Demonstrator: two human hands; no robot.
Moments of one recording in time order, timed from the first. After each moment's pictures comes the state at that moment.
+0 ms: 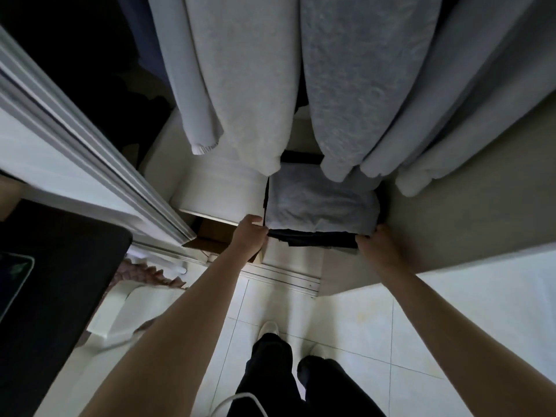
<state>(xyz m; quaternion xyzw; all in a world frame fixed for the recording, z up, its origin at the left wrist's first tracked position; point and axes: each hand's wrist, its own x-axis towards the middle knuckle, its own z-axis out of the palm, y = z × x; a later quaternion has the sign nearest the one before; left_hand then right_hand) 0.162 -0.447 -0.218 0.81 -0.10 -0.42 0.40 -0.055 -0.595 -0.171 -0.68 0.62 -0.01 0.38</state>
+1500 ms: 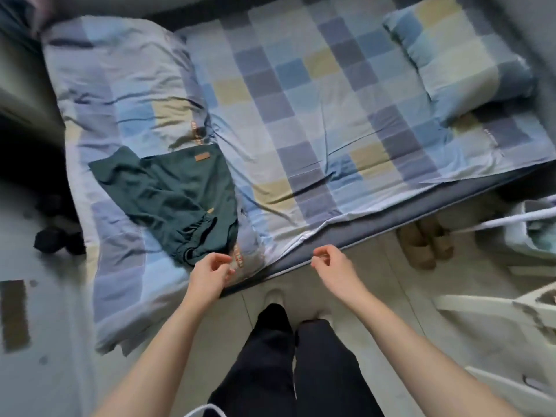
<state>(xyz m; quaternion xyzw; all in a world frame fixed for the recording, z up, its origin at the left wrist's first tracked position) -0.861 0.048 -0.256 0.30 0.79 0.20 0.49 -0.605 0.093 -0.221 -0.70 -0.49 0.51 0.06</state>
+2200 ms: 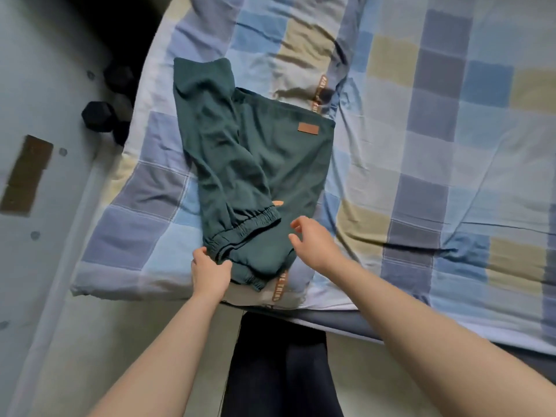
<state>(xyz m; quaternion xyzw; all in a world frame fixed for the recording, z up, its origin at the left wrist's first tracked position) -0.977 0.090 -0.453 -0.08 0.90 0.22 0.38 -0.860 0.271 -0.446 -0.41 -0.78 0.43 -0.19</state>
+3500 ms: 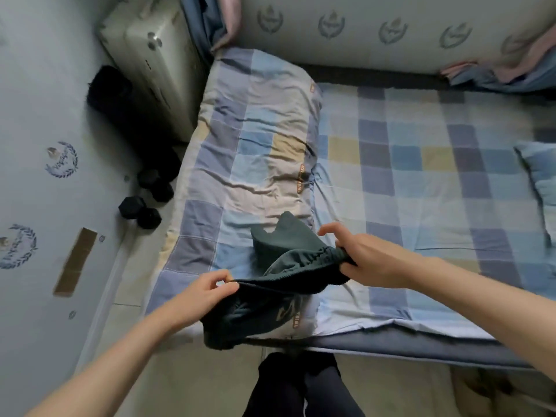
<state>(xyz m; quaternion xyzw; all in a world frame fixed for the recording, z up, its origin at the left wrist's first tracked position) -1.076 0.032 -0.204 0.32 0.70 0.28 0.57 -0.831 0.273 -0.153 -0.21 -0.91 0.33 -0.17</state>
